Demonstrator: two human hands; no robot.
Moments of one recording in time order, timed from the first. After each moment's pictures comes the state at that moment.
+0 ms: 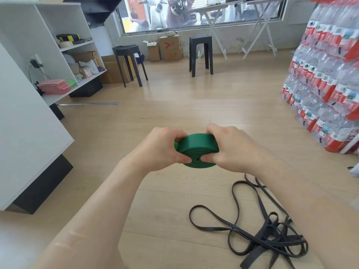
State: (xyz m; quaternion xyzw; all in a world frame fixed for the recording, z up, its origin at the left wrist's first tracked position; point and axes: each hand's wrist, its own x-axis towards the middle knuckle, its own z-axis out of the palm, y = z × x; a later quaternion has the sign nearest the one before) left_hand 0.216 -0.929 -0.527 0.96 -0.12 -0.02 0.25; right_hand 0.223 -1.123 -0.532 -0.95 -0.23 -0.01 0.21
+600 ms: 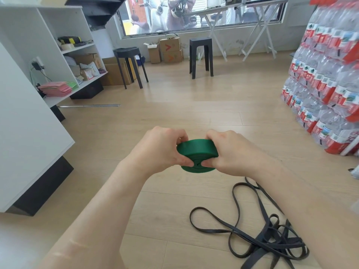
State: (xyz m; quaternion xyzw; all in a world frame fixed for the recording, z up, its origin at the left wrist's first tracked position) left_hand 0.209 -0.935 -0.517 0.98 -0.08 0.01 0.18; right_hand 0.226 -1.122 -0.538 -0.95 -0.23 0.00 0.19
